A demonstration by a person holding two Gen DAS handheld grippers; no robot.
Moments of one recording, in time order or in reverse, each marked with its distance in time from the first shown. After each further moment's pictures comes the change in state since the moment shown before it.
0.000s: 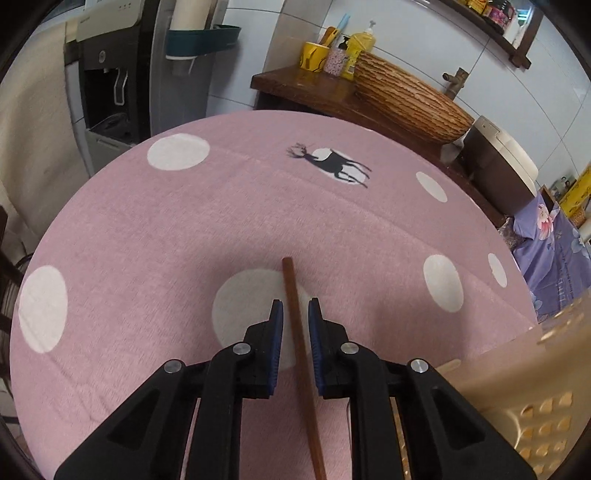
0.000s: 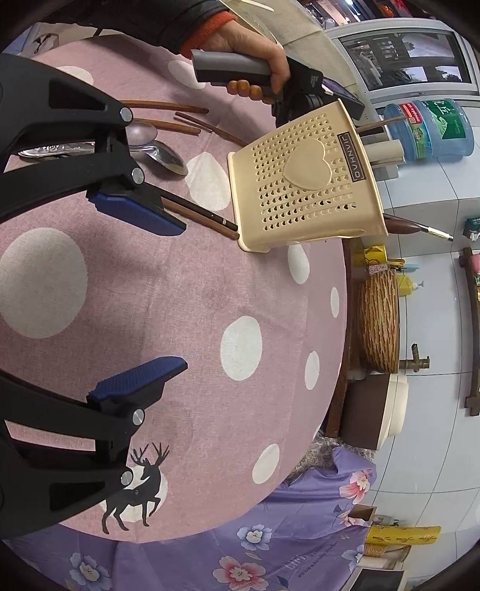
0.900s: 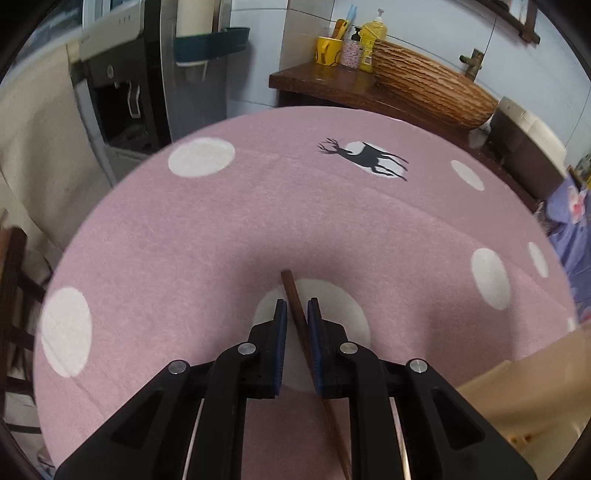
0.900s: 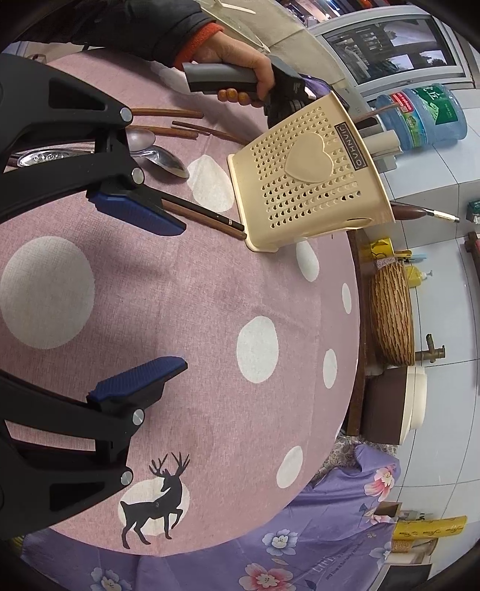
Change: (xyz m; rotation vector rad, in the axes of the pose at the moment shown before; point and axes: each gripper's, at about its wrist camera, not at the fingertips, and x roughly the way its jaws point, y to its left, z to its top) left arm 0.010 0.015 0.005 0.035 0.029 0.104; right arm 0.005 -0.006 -0.002 0.080 0.039 0.030
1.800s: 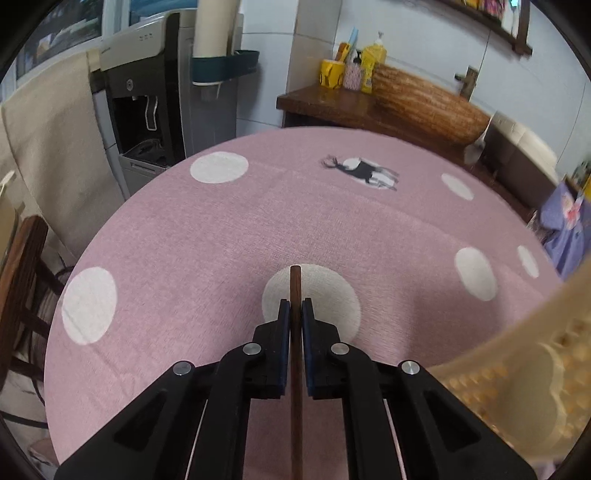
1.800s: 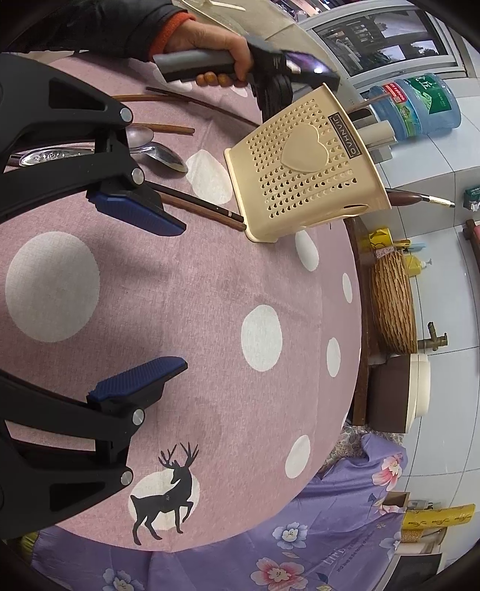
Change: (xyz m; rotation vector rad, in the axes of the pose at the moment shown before) left arm -0.035 0.001 -0.024 -0.014 -0.126 0.028; right arm -0.004 -0.007 -0.002 0.038 0.004 -0.017
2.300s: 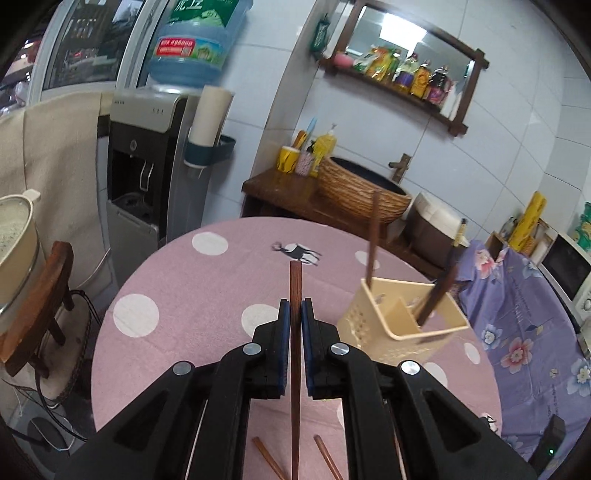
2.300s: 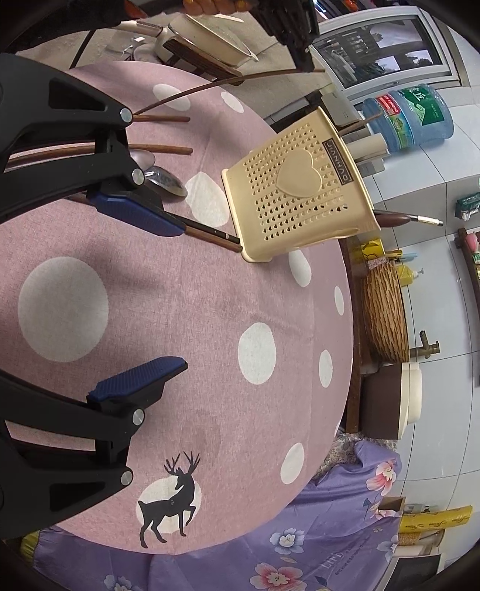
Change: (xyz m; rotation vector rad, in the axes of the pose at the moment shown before) left arm -0.163 0.008 -0.022 -0.019 -0.275 -0.223; right arm -0.016 0.011 -0.005 -0.006 -0.030 0.043
